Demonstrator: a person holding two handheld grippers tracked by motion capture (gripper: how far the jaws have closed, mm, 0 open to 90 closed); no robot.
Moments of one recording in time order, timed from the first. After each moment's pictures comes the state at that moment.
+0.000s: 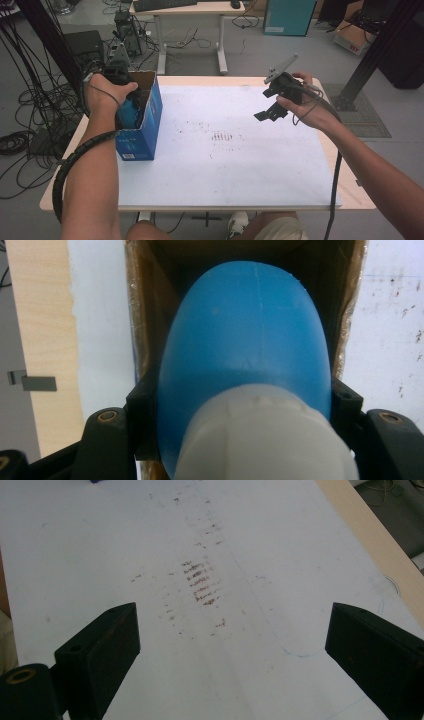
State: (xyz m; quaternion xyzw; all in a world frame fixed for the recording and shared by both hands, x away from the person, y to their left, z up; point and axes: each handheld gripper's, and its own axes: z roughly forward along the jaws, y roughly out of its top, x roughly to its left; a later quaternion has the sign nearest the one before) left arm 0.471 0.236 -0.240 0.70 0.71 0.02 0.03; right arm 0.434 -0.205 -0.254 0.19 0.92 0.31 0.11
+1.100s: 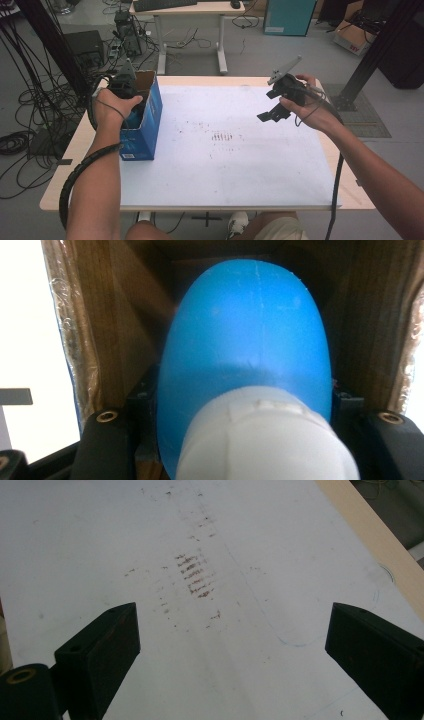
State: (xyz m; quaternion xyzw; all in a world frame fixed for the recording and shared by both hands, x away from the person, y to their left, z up) left arm 0.469 0.235 -0.275 0.71 0.71 0.01 0.03; right arm 0.435 -0.215 -0.258 0.20 0.92 0.31 0.11
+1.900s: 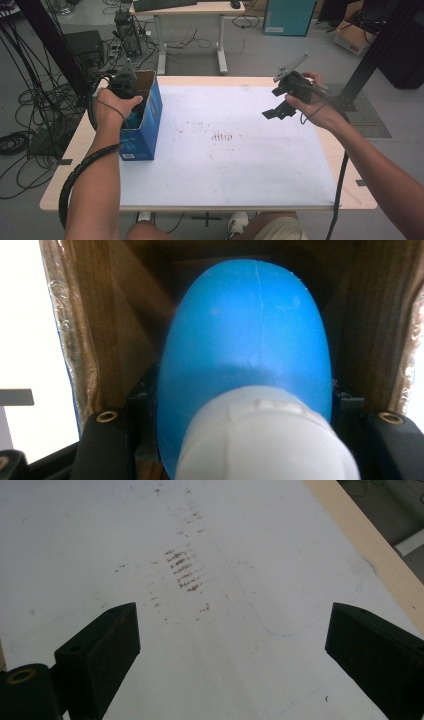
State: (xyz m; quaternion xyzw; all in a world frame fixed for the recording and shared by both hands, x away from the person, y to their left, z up) left arm 0.470 0.234 -0.275 0.71 0.71 0.01 0.02; right arm 0.437 -0.228 -0.252 0.21 0.92 0.30 0.12
